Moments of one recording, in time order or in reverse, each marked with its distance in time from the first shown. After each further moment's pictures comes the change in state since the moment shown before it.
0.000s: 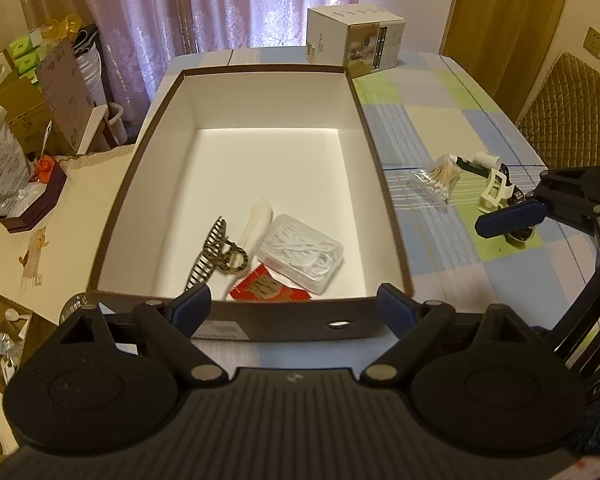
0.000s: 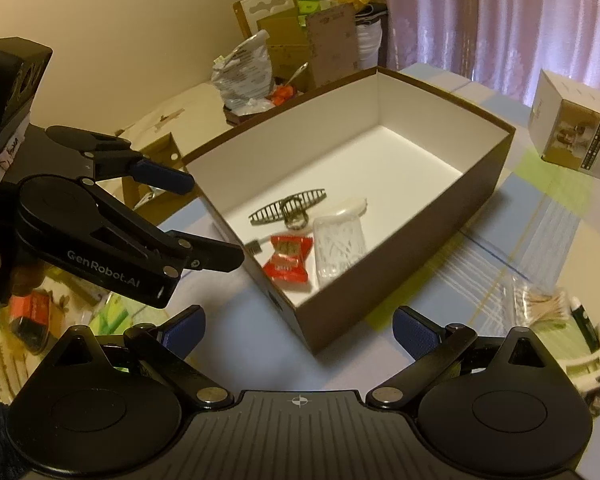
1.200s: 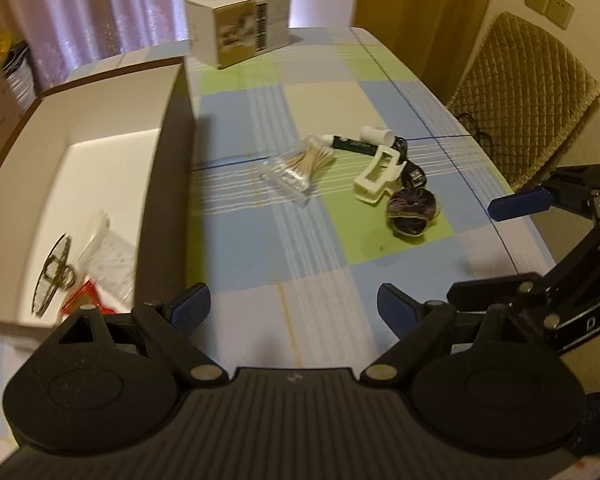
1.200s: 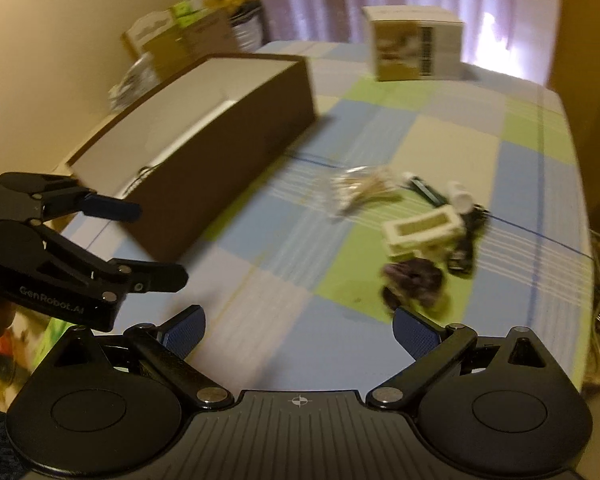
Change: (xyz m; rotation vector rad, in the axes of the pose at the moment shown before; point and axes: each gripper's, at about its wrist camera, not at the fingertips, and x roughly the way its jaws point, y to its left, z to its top) left arm 0.045 -0.165 0.012 0.106 0.034 -0.114; right arm -0.099 -0.118 -0.104 0.271 -0.026 -0.173
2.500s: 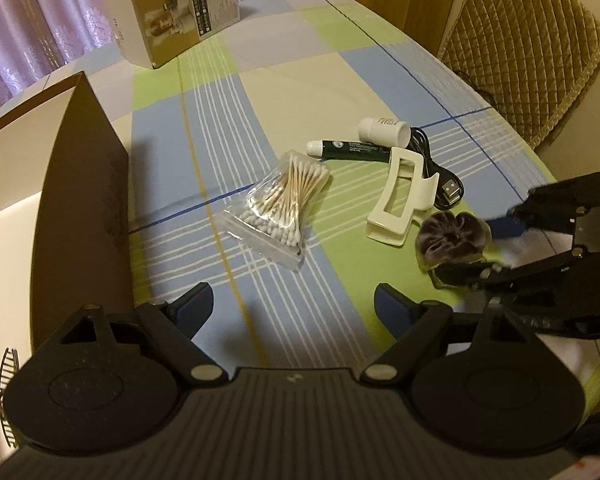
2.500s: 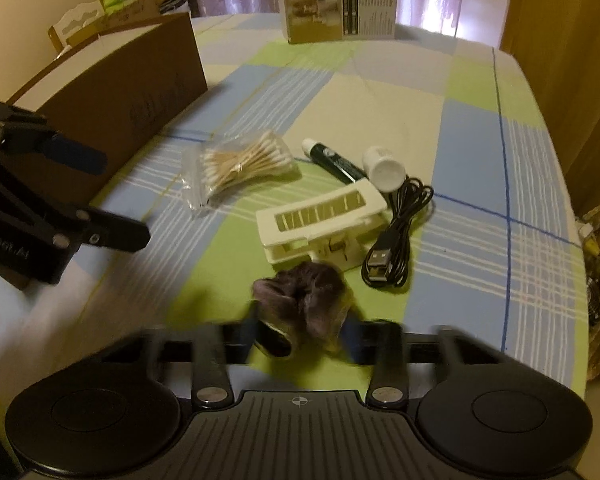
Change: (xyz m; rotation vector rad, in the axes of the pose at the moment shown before) left arm 0.123 -0.004 0.070 0.165 0.093 -0.033; right arm 0.098 -0.084 0.001 0.040 0.029 -0.146
